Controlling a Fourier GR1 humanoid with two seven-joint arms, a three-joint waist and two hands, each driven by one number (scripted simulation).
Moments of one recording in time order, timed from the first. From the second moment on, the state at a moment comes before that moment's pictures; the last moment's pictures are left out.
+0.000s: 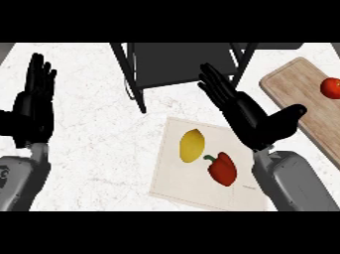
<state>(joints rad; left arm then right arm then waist) -0.31 0.37 -0.12 -1.47 0.26 0.46 -0.04 -0.42 -0.20 0.33 -1.55 -0.37 0.01 0.13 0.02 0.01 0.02</state>
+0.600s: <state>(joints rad) -0.07 0.43 -0.30 -1.39 0.24 0.25 0.02 -0.20 -0.53 0.16 -1.47 -0.05 -0.23 0.15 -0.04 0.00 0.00</state>
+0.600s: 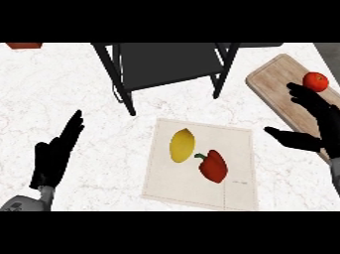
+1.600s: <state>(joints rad) -0.07 0.40 -0.33 -1.36 0.20 0.15 0.01 -0.22 -0.77 0.42 -1.92 0.19 0.08 0.66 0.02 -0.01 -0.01</state>
